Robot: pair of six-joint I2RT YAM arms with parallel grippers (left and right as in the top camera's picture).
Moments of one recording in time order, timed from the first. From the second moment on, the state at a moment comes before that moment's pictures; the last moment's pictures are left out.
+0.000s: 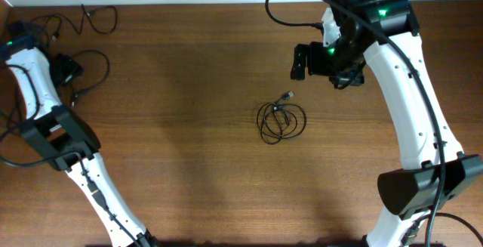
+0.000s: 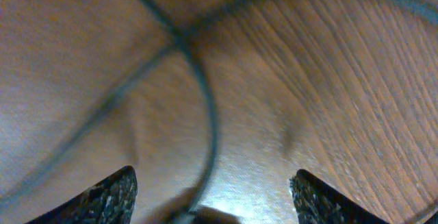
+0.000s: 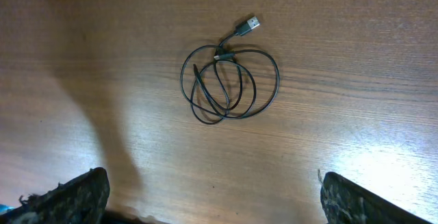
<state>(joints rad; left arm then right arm) 0.55 2.74 2.66 -1.27 0.00 -0.35 0.26 1.94 2.15 -1.56 -0.23 0.30</state>
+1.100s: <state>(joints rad) 0.87 2.70 2.54 -1.22 -0.08 -0.60 0.26 1.94 1.98 -1.44 -0.25 0.30</state>
